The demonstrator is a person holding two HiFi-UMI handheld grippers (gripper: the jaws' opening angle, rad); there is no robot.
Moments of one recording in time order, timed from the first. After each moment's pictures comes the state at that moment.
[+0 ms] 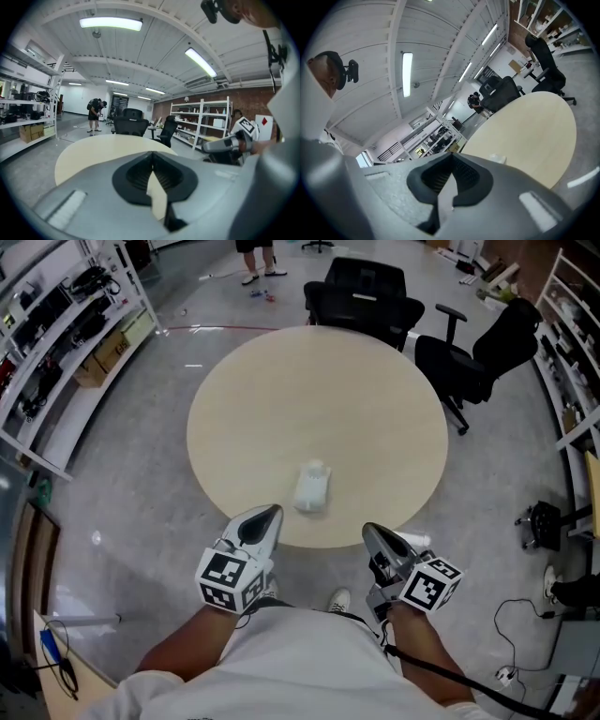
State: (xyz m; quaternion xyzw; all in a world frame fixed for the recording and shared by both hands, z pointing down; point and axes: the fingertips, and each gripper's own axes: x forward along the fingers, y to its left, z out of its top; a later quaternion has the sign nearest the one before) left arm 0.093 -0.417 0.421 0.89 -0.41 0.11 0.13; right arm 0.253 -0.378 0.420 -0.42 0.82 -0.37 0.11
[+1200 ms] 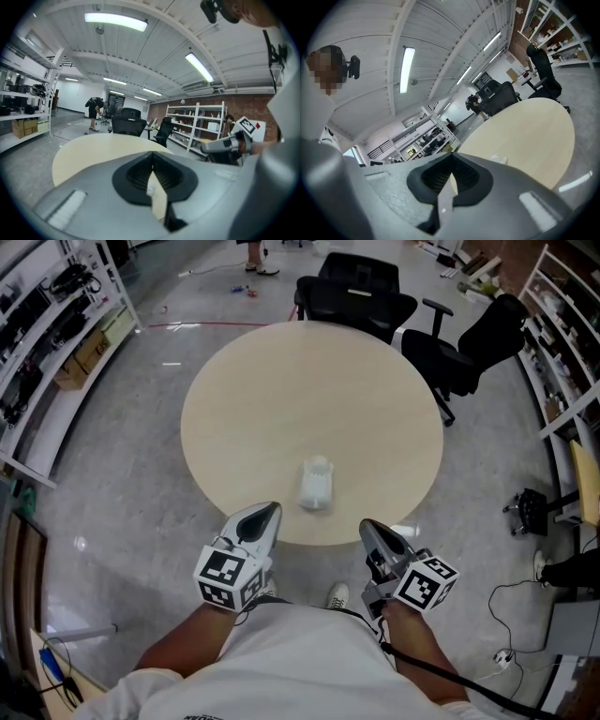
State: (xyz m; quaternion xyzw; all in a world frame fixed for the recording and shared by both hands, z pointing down) left arm 0.060 -0.426 0.428 0.91 -0.38 0.10 0.14; right arm 0.214 -0.379 0.419 -0.47 0.81 -0.34 0.10
